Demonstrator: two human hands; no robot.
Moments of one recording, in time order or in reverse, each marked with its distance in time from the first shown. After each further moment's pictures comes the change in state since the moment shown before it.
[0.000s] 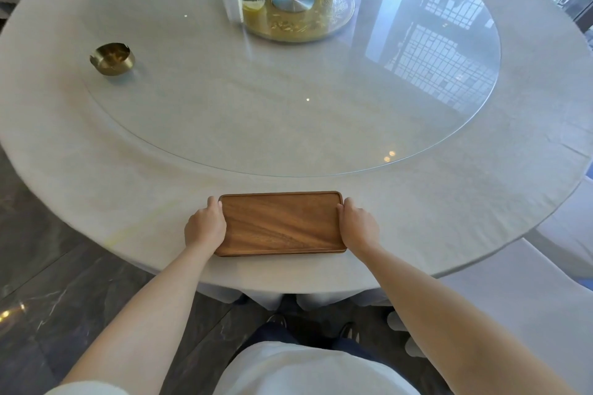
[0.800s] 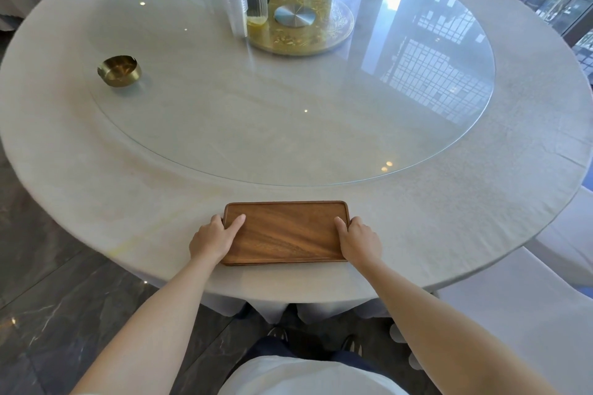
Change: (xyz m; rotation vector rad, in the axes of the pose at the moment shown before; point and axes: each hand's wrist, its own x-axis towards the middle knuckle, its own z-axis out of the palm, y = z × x) left_hand 0.003 -0.009 0.004 -0.178 -0.212 -0.152; right_hand -0.015 -0.008 0.004 0.154 -0.035 0.158
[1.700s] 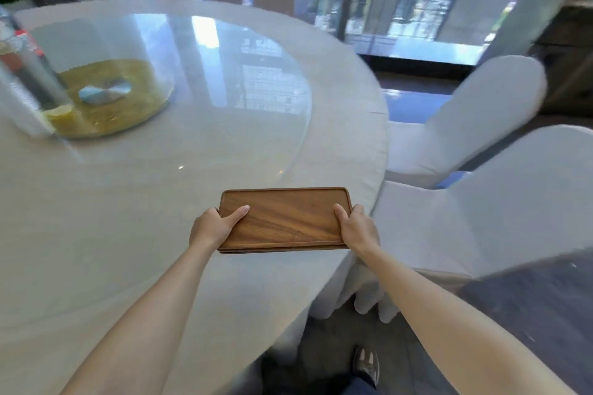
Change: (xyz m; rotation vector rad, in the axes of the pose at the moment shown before) left_hand -0.001 0.208 0.008 -0.114 -0.275 0.544; right_hand -0.048 0.090 -0.095 0.506 0.356 0.477
